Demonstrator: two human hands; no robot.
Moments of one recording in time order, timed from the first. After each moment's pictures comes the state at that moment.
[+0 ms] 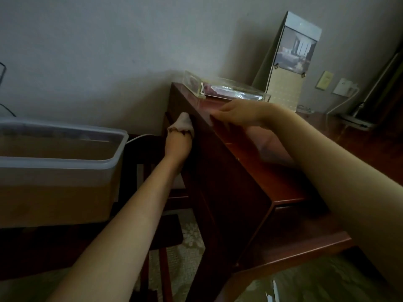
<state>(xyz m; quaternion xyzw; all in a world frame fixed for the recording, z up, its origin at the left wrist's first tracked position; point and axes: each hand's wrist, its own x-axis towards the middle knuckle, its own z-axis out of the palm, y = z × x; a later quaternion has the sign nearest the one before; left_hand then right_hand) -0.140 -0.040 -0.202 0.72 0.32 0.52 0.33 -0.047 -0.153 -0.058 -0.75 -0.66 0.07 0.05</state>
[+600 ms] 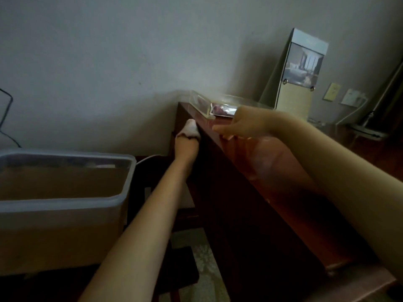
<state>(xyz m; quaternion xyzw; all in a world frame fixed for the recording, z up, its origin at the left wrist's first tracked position) -0.120 0.013 -0.185 0.58 0.34 0.53 0.52 -0.051 -0.122 -0.041 -0.74 -0.67 0.02 0.10</state>
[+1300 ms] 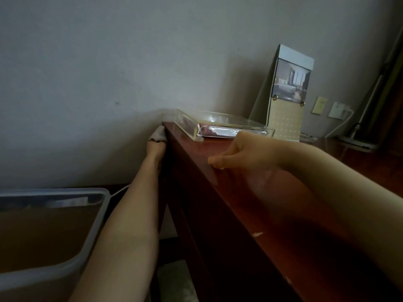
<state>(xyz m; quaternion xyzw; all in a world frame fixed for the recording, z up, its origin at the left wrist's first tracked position) -0.083 0.182 -0.177 0.64 0.32 0.54 0.44 -0.020 -0.111 -0.049 -0.72 -0.68 0.06 0.12</state>
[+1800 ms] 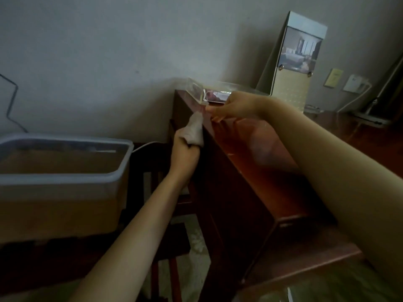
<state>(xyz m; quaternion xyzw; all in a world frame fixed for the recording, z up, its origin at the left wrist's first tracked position) -0.146 -0.075 -0.196 0.62 0.18 0.56 0.51 -0.040 -0.135 -0.041 -0.72 -0.68 0.09 0.13</state>
